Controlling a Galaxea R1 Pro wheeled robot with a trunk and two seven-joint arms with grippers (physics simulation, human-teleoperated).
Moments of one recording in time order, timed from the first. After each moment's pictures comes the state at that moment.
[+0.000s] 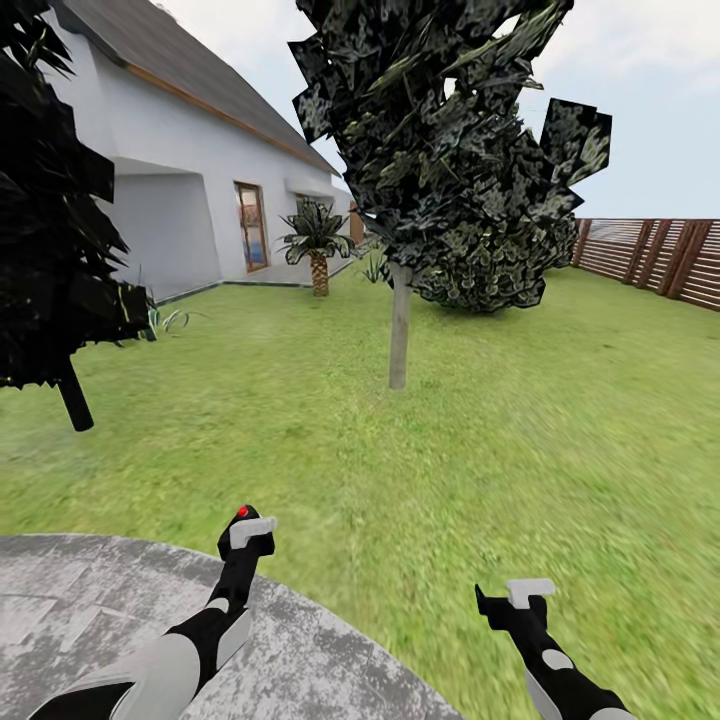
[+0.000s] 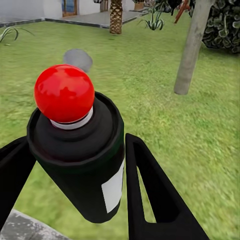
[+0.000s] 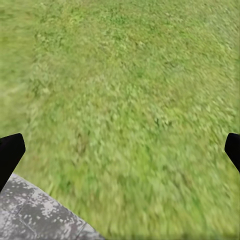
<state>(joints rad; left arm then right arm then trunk) -0.73 -0.05 0.14 -0.09 -0.07 -0.72 0.06 -0.54 -0.07 -0.10 -0.24 0.11 -0.37 0.00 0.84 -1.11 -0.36</state>
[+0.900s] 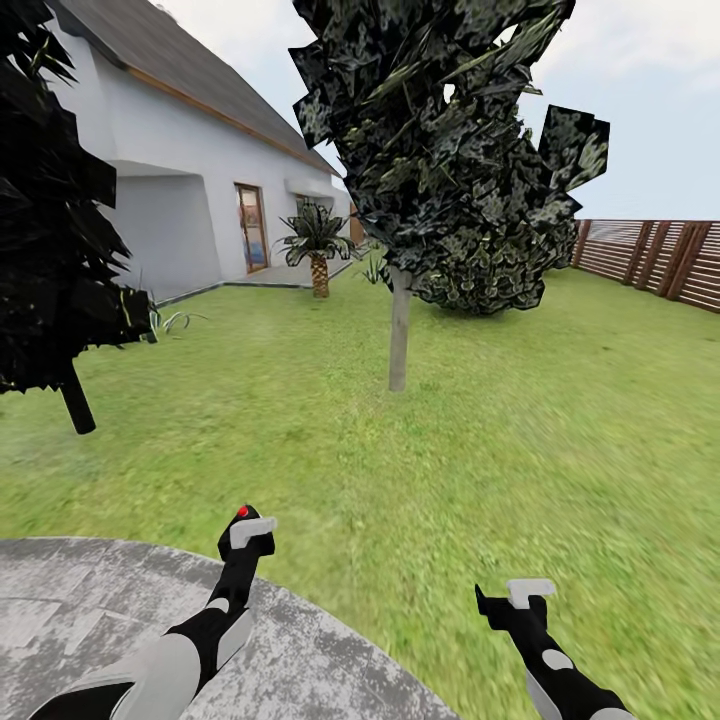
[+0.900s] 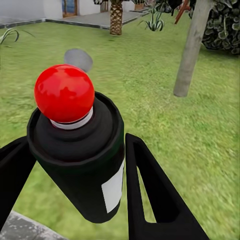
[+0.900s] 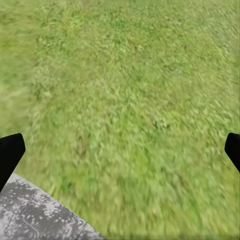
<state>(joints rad) -0.73 -0.05 0.14 -0.09 -0.07 -0.72 0.06 -0.54 -0.07 -0.10 -0.24 0.11 -0.37 0.00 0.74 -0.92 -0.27</state>
